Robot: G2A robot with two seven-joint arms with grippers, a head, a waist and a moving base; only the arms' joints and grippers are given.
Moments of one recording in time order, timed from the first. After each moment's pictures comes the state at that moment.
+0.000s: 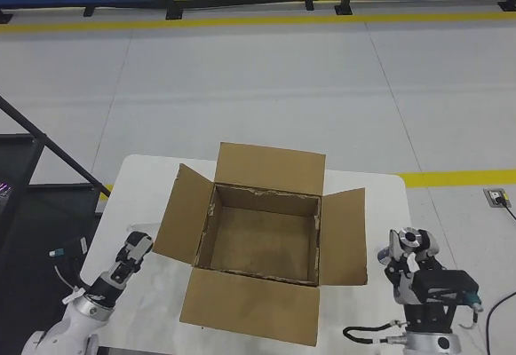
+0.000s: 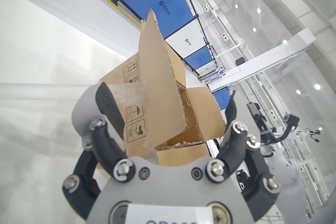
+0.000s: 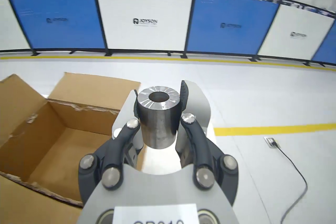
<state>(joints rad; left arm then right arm) 1.47 -1.13 -1.70 -1.67 0.07 -0.58 -0.36 -1.79 -1.45 1.52 -2.32 -1.59 0.17 0.02</state>
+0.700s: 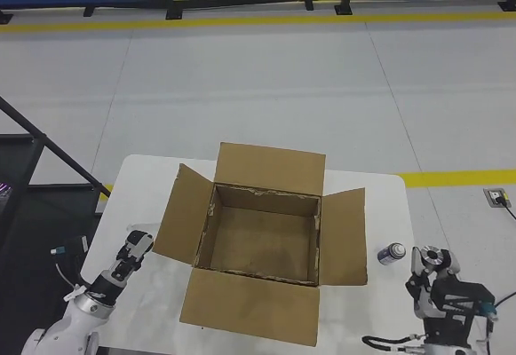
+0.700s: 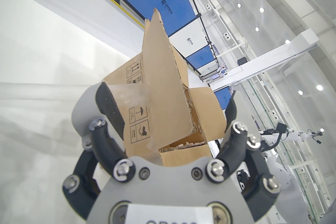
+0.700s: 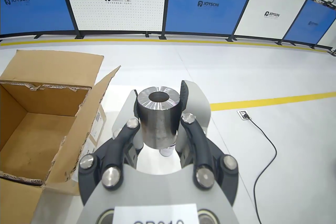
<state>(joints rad) 1.46 -1.13 -1.70 -1.66 0.07 -0.57 -0.37 -1.83 -1.45 1.57 -2.29 -1.60 0.20 0.03</state>
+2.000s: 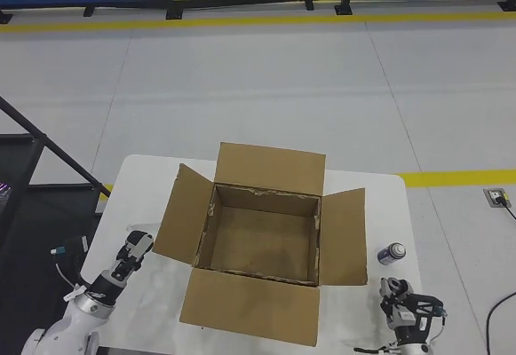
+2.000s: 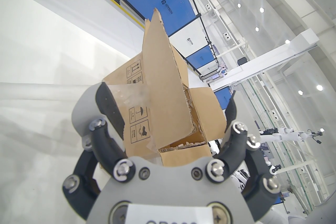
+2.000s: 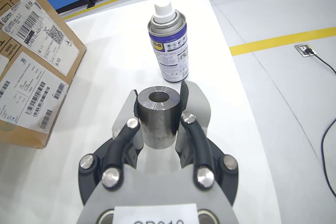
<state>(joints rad) 1.46 -1.13 -1.70 -1.66 0.07 -0.57 -0.37 -1.60 -1.42 1.64 -1.49 -1.22 -0.10 -0.31</state>
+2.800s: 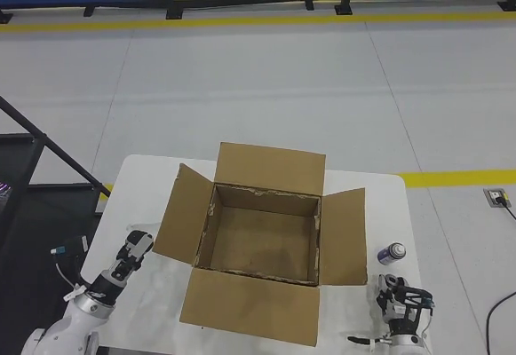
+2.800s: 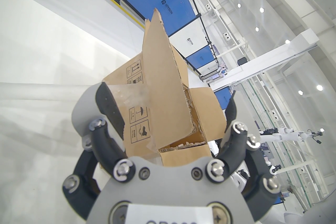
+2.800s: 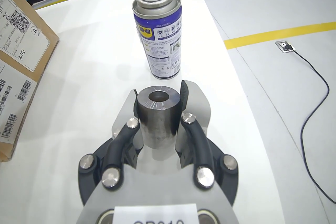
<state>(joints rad) 1.46 -1.13 -1.70 -1.66 0.07 -0.57 -0.37 -1.54 -1.42 1.59 -1.40 -1.25 0.02 -0.29</state>
